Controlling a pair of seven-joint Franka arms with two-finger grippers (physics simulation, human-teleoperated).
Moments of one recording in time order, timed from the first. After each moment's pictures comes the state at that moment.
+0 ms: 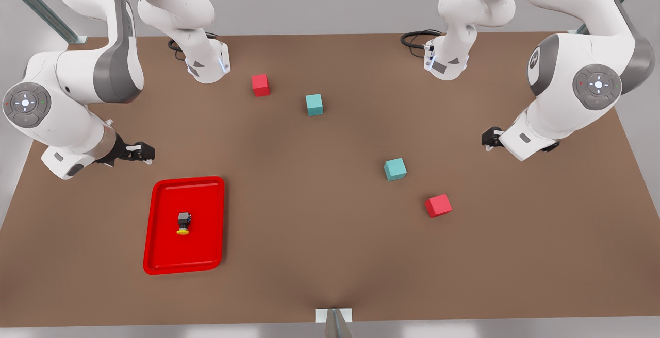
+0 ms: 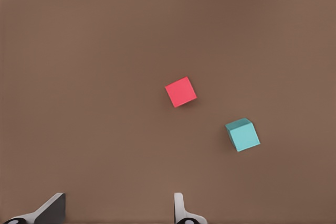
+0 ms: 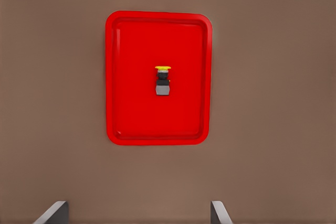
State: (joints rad) left arm -0.22 0.25 0.06 -1.29 0.06 1.42 0.01; right arm -0.05 0.24 0.16 -1.35 -0.11 1.49 0.02
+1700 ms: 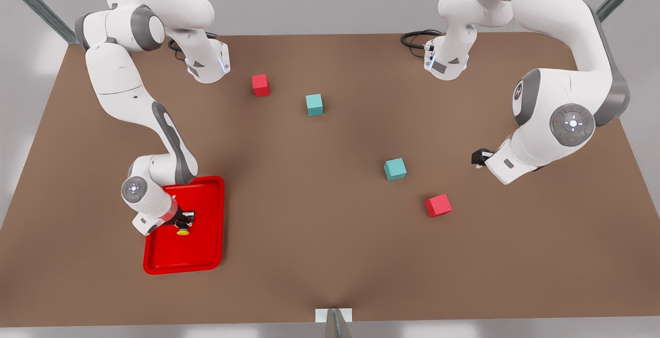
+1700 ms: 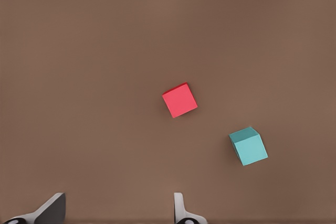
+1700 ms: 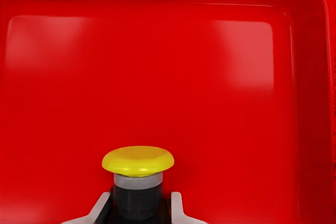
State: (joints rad) left arm -0.22 0.35 0.06 -1.29 0.06 1.49 0.01; right arm -0.13 0.70 0.15 -1.77 -0.15 2.56 -0.01
